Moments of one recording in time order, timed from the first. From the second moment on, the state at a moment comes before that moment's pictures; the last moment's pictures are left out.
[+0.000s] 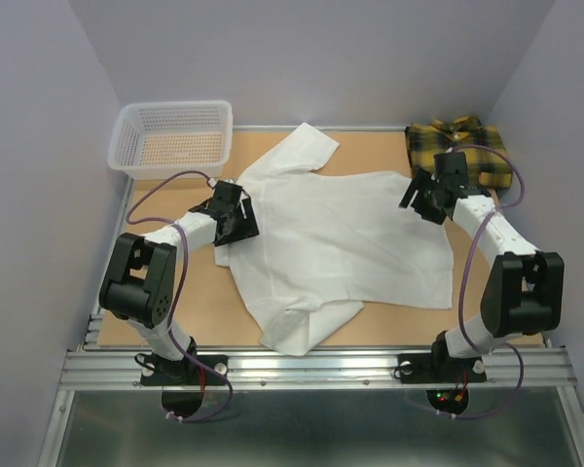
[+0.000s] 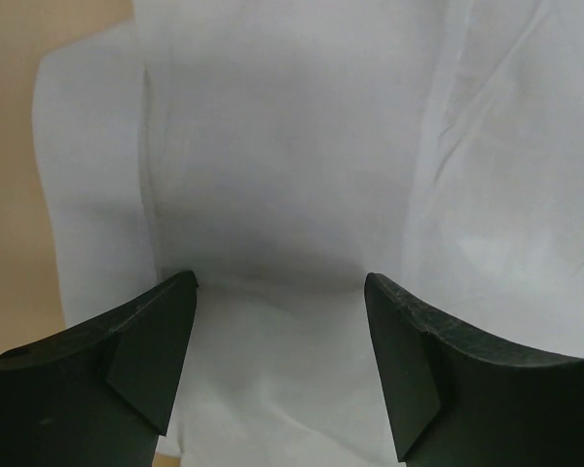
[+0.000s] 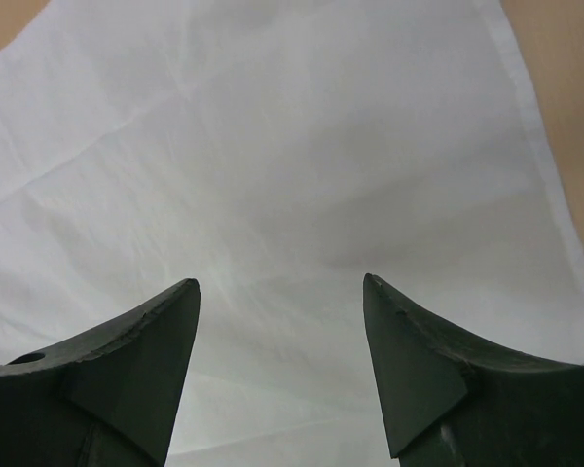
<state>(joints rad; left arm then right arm) -0.33 1.64 0.95 -0.27 -0.09 -0.53 0.03 1.50 1.10 -0.49 0.02 0.50</state>
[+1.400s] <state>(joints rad) -0.12 1.40 0.75 -0.28 -0.05 -0.47 0.15 2.13 1.53 -0.25 0.04 0.34</state>
